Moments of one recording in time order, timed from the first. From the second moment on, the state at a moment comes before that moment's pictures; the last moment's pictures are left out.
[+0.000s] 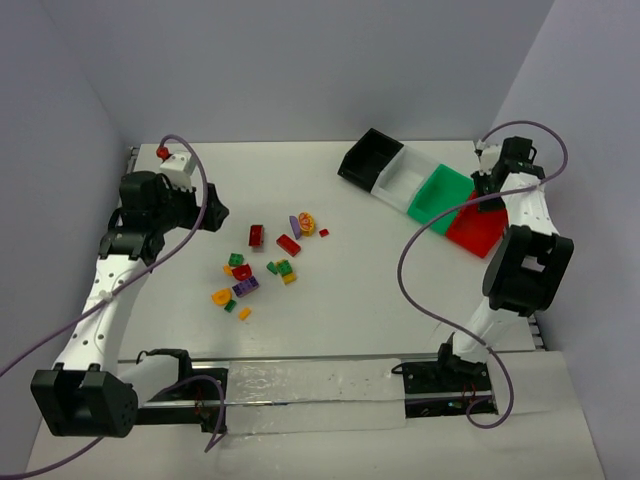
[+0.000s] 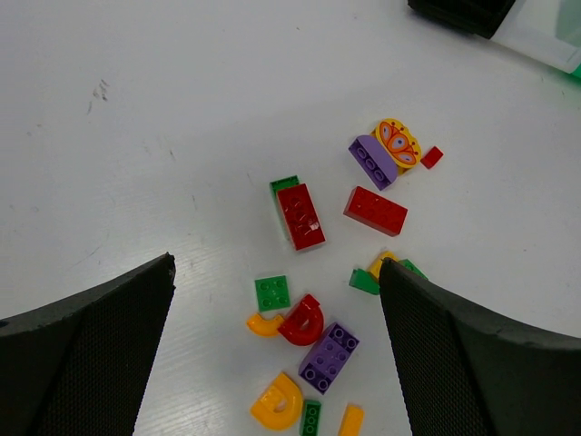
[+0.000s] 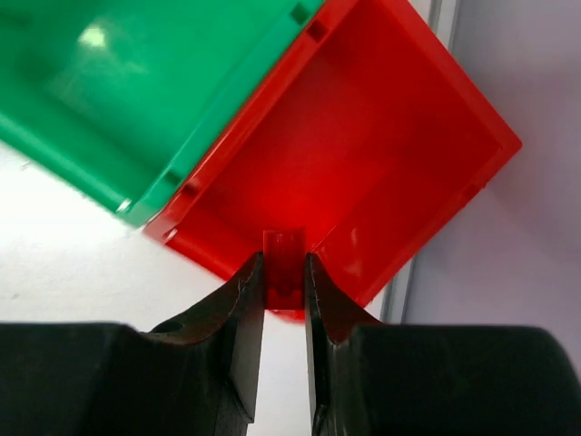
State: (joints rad) left arm -0.08 1.09 1.01 -0.41 0.34 -0.01; right arm -0.34 1.74 1.46 -0.74 -0.06 -0.40
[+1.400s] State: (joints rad) left arm -0.09 1.00 0.93 -0.43 0.60 0.19; right arm 0.41 2.11 1.70 -0.80 -0.47 -0.69
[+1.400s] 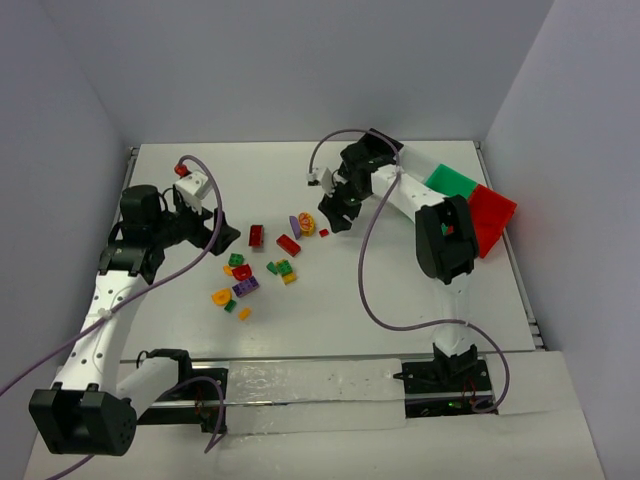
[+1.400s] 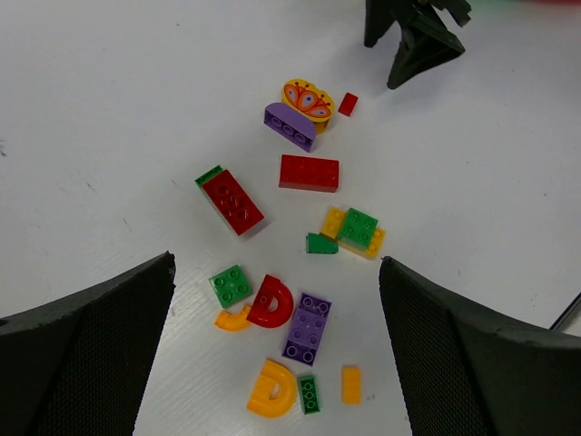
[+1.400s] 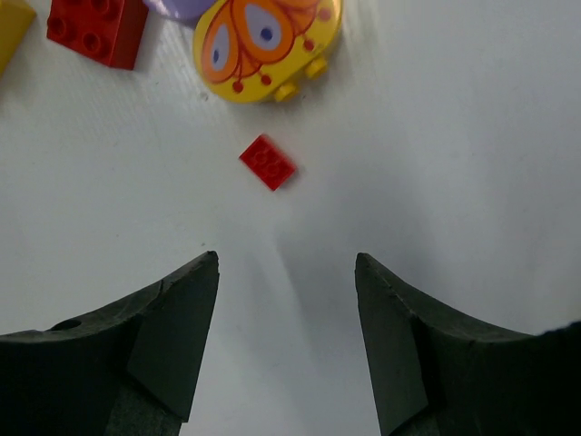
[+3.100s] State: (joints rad) left arm -0.09 1.02 0.92 -0.41 0.53 0.16; right arm 0.54 2.28 1.84 -0.75 -0.08 -0.03
